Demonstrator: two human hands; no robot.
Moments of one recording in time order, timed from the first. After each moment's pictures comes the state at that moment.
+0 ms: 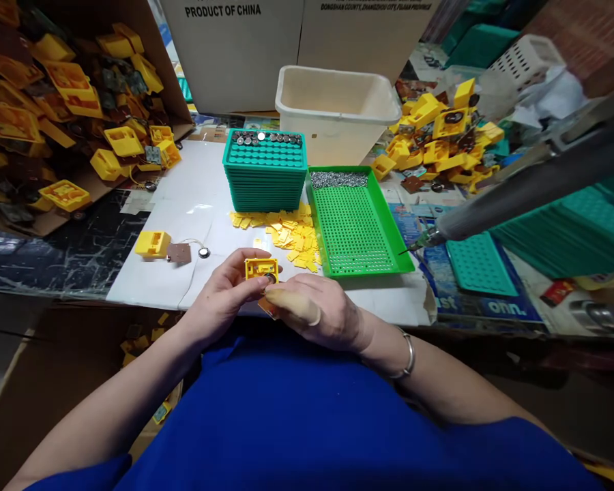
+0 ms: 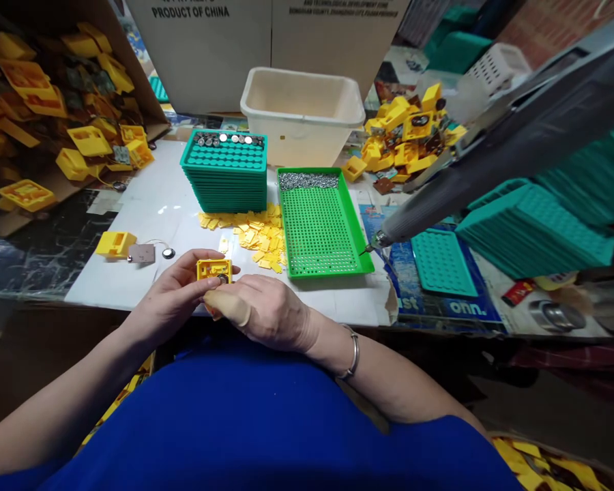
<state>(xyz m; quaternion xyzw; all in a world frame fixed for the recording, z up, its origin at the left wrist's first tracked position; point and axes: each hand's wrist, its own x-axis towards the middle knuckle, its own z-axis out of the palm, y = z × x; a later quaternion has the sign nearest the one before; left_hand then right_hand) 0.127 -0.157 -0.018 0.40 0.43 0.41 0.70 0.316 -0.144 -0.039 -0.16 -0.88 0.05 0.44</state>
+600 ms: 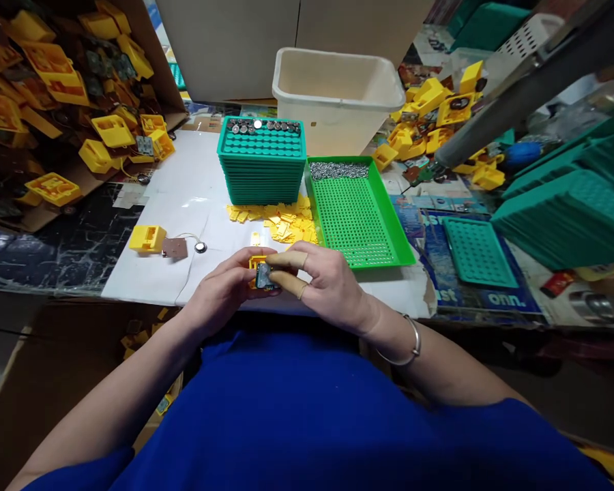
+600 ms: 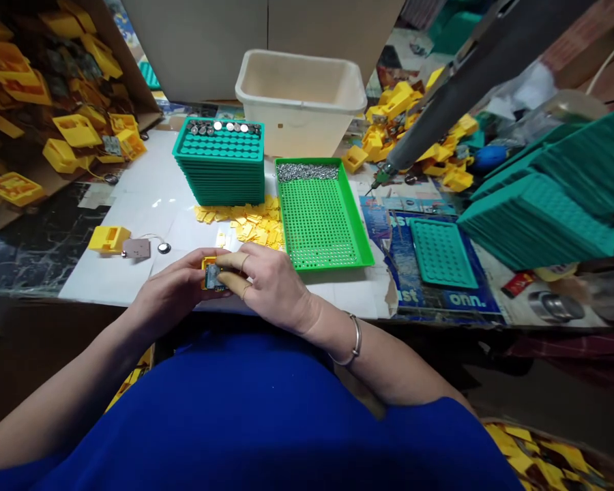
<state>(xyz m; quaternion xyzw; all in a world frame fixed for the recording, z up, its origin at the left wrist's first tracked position) 0.128 -0.150 -0.020 0.31 0.39 0.40 0.77 0.315 -0.132 -0.023 -0.35 -0.83 0.23 0.38</state>
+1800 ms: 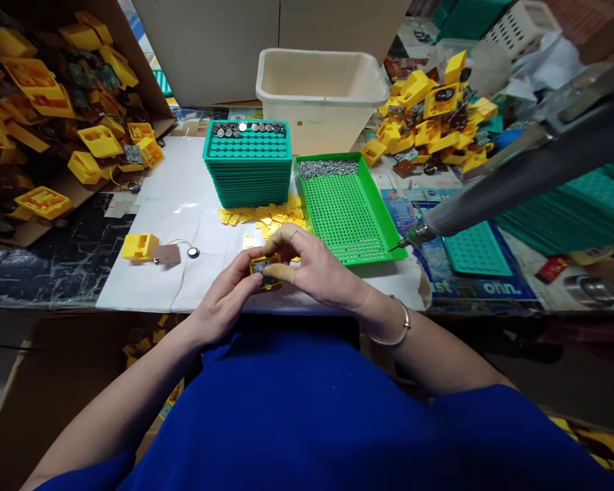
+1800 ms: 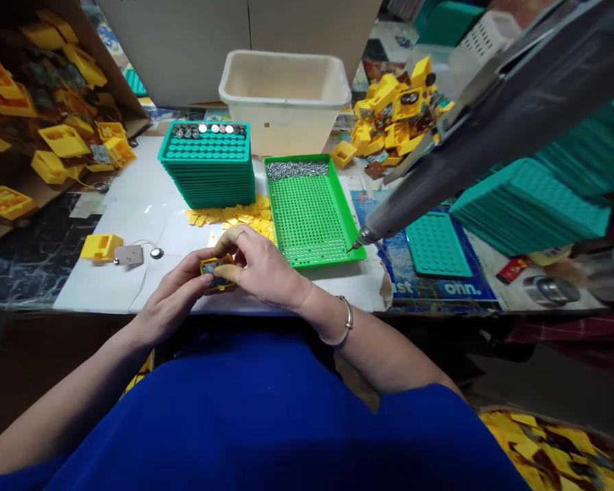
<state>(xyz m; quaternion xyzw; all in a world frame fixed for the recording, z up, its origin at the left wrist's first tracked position) 0.129 -0.154 -0.027 0.54 0.44 0.37 0.62 0.315 -0.114 -0.023 -0.38 -0.74 0.43 0.36</state>
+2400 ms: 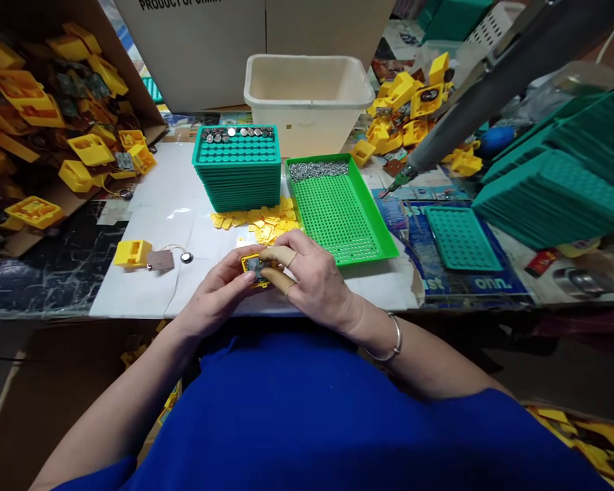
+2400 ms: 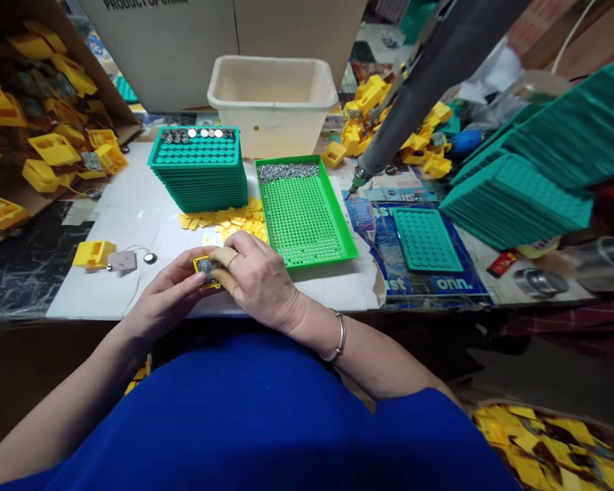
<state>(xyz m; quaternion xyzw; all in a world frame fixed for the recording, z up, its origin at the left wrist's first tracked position) 0.134 -0.146 -0.036 0.43 0.34 0.41 0.73 0.320 -0.130 -0.028 -0.39 -0.83 0.12 0.38</state>
